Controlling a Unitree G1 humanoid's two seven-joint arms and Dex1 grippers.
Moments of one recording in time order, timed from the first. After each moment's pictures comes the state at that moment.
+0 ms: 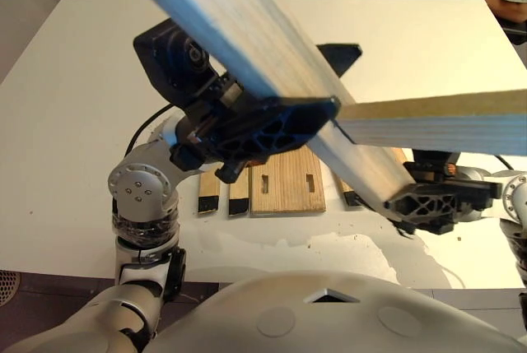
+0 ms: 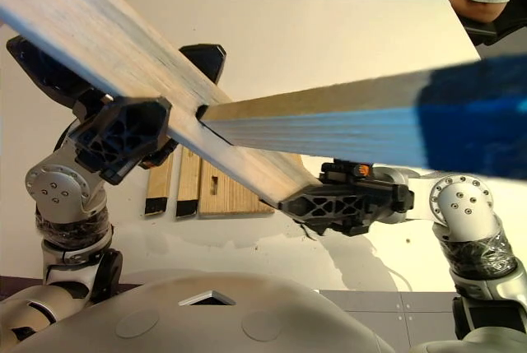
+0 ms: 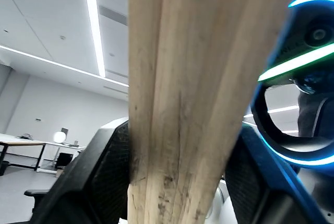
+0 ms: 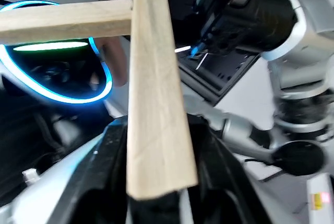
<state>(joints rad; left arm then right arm) -0.29 0.27 -0.01 -0.59 -1.59 0.68 -0.71 -0.03 -0.79 0.09 -0.43 1.98 1.07 0.81</state>
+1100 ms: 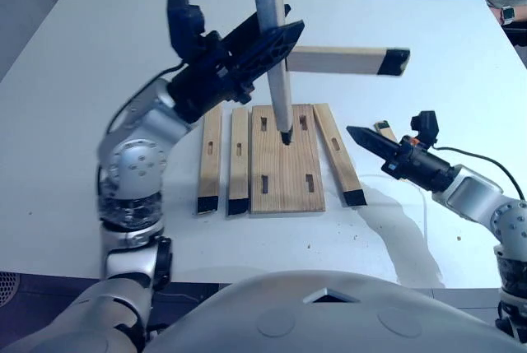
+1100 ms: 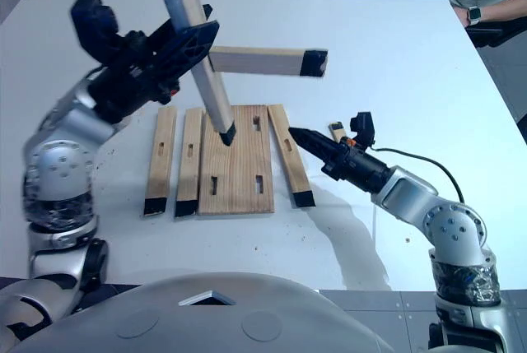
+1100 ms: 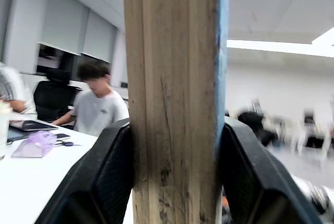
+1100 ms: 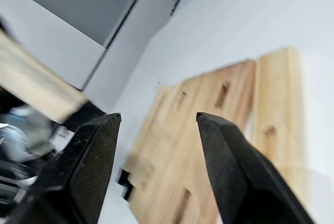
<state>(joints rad) -0.31 0.45 0.10 -0.49 -1.08 0.59 -0.70 0.19 -0.63 -0.13 -0.38 1.44 0.82 0.32</state>
